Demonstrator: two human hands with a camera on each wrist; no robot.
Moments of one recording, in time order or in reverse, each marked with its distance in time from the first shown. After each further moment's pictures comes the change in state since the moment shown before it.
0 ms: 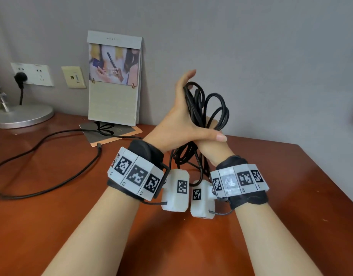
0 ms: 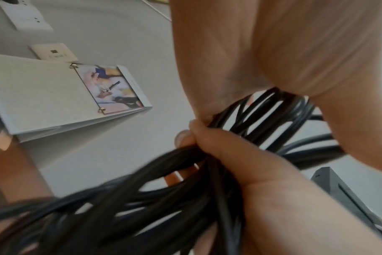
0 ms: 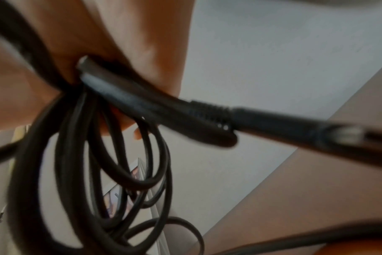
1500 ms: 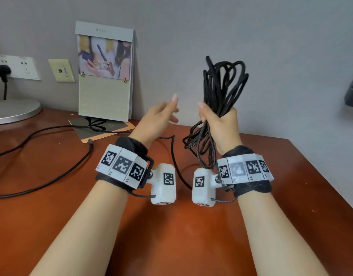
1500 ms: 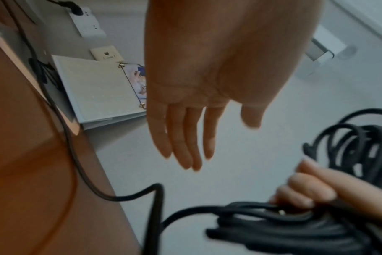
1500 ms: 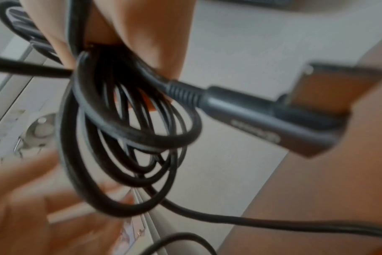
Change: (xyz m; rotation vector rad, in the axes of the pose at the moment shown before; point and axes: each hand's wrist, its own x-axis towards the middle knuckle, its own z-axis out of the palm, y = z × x) left_hand 0.001 -0.029 -0.016 0.098 0.133 -0.402; right_hand 0.010 -0.006 -0.026 -0.103 0.253 -0.276
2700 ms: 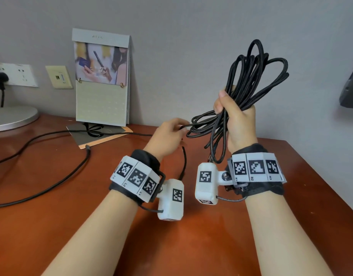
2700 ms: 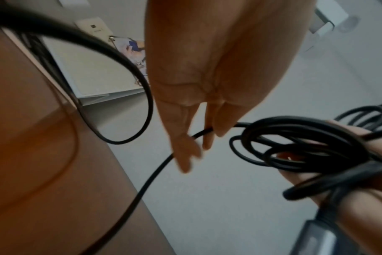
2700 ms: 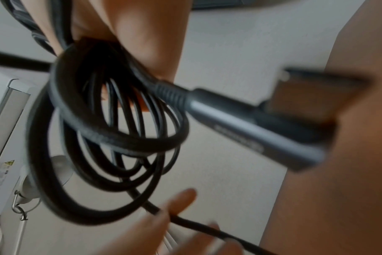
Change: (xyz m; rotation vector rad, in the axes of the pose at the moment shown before) left_hand 0.005 -0.014 0.036 0.052 -0.048 0.005; right_hand 0.009 -0.015 -0.022 0.310 0.112 -0.069
